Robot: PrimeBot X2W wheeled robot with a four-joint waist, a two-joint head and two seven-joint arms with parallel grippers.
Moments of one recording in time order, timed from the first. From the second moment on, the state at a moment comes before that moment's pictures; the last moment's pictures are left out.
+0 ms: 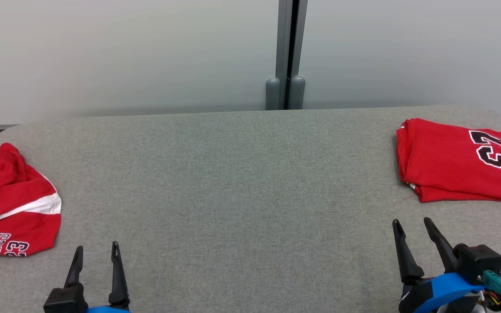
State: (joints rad) left arm 0.06 0.09 0.01 0.27 -0.12 0.01 -0.26; right arm -0.03 -0.05 -0.04 0.23 0.14 0.13 -0.14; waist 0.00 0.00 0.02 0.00
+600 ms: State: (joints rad) left arm 0.06 0.10 0.00 0.29 -0.12 0.01 -0.26; right arm -0.01 -0.05 -0.04 0.20 0.15 0.13 -0.11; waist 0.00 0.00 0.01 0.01
